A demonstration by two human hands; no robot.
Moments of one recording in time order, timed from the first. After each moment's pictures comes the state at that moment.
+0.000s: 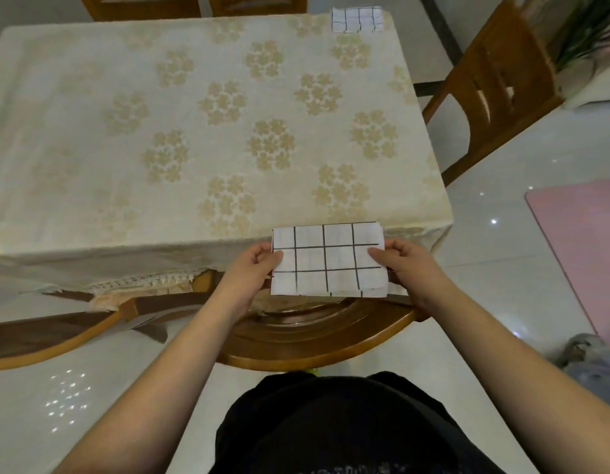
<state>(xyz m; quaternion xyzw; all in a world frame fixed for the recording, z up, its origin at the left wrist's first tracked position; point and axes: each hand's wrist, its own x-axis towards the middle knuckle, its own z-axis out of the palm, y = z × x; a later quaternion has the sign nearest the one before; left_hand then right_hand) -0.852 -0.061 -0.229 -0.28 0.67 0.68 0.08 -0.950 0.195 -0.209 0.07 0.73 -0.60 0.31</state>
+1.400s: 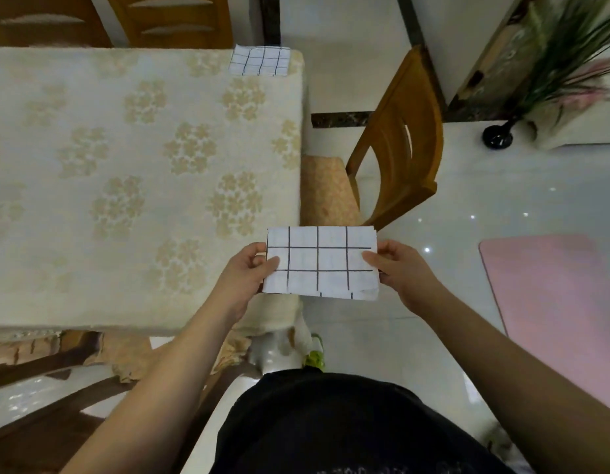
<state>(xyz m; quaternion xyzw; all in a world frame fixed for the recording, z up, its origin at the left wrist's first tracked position) -1.189 0.223 -0.232 -0.35 0.62 0.70 0.04 -1.306 0.460 -0.223 0.06 0.74 -0.59 0.32</state>
